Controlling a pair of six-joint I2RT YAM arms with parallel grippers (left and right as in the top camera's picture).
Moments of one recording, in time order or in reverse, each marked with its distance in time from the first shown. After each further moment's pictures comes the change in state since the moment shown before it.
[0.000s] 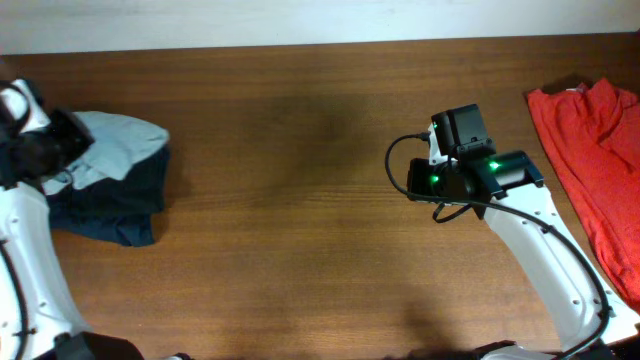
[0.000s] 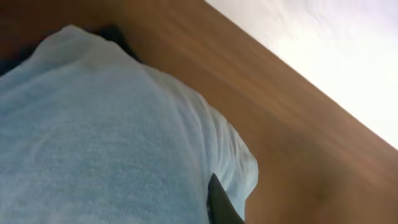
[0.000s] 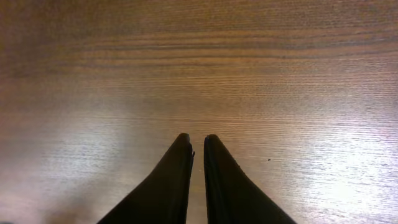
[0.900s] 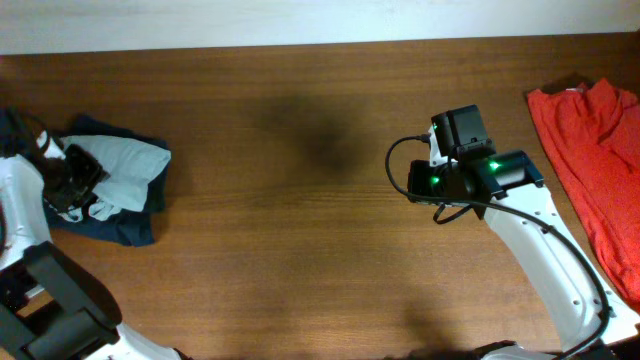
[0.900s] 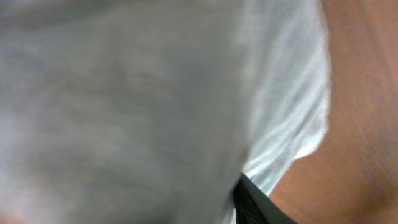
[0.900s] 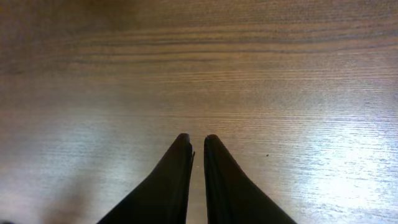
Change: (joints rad) left arm 0.084 0.313 -0.001 -0.161 -0.049 -0.057; right arm 0.000 0.000 0.000 -0.016 0.003 0.000
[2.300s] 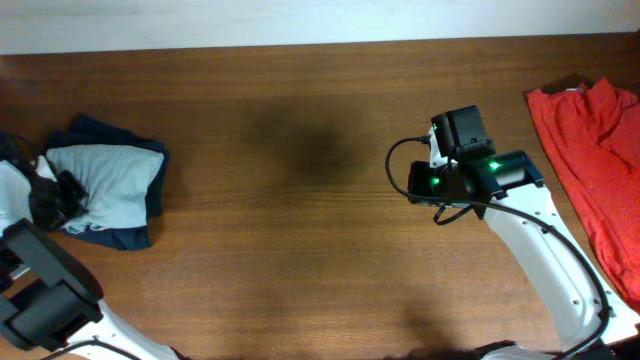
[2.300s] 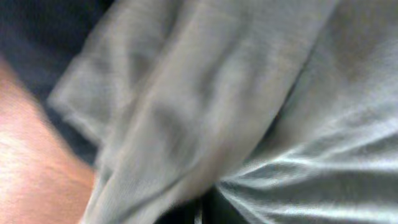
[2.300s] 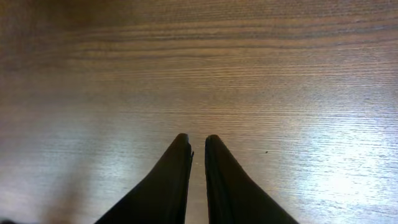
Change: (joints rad) left arm 0.087 0.161 0.042 0.013 -0.194 0.232; right arm 0.000 0.000 0.000 -0.013 0.000 0.000
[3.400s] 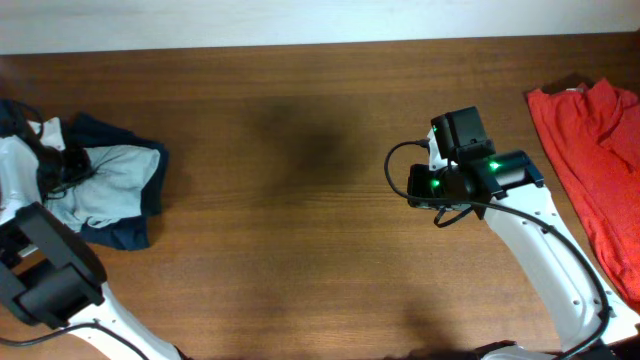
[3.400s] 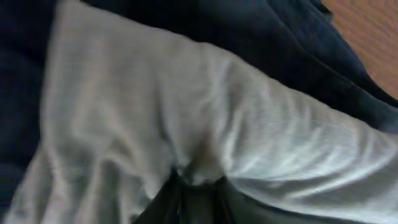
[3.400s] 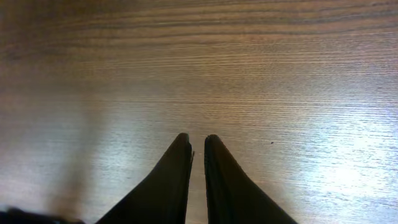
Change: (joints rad) left arm -0.067 0.113 0.189 0.032 0.083 0.183; right arm 0.000 0.000 0.000 -0.029 -0.031 0.000
